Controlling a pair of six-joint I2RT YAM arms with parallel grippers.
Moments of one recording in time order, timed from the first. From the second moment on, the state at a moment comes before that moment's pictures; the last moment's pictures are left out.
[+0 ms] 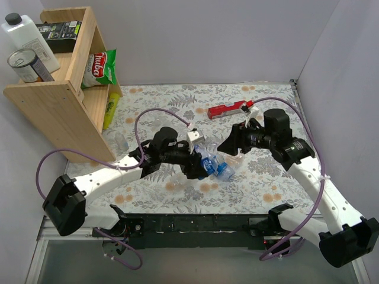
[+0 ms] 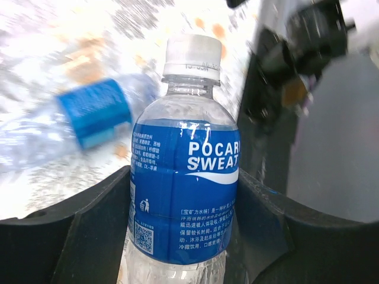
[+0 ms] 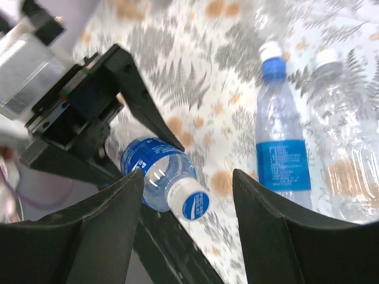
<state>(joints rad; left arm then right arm) -0.81 1.33 0.86 -0.07 0.69 -0.10 0.42 1.04 1.02 -0.58 -0.66 0.23</state>
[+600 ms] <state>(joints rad) -0.81 1.17 0.76 0.16 0.29 -0.31 0.55 0.97 0.78 0.01 -0.30 0.72</state>
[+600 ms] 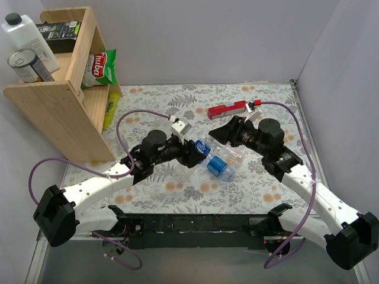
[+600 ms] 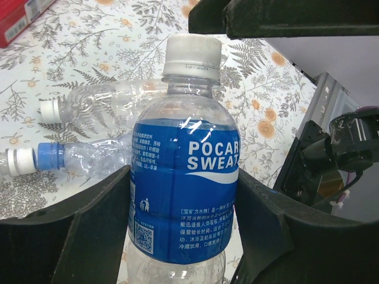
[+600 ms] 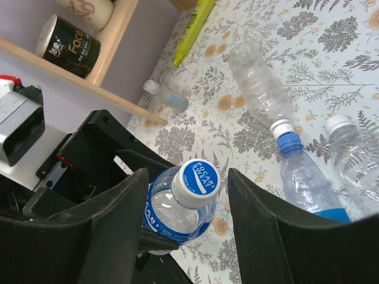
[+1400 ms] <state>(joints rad) -0.81 1.15 0.74 0.18 0.24 -0.32 0.57 1.06 0.78 0.11 -0.31 0.82</state>
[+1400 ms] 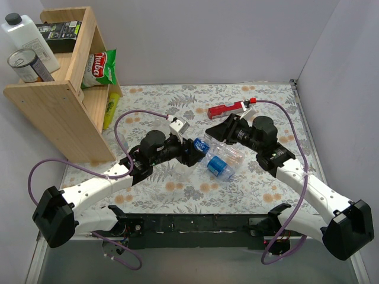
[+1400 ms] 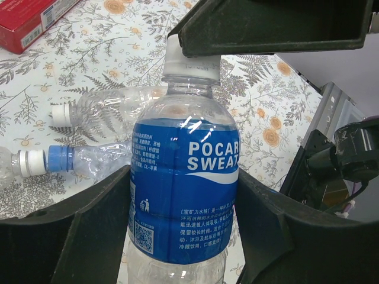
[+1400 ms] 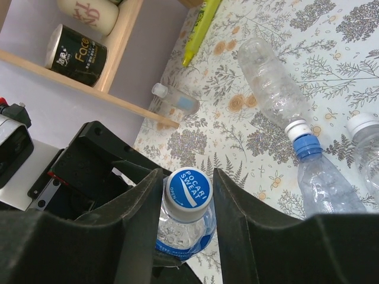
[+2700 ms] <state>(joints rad) -0.56 1.17 0.65 0.70 1.01 -0.65 0.56 1.07 0.85 0.42 -0.84 0.51</state>
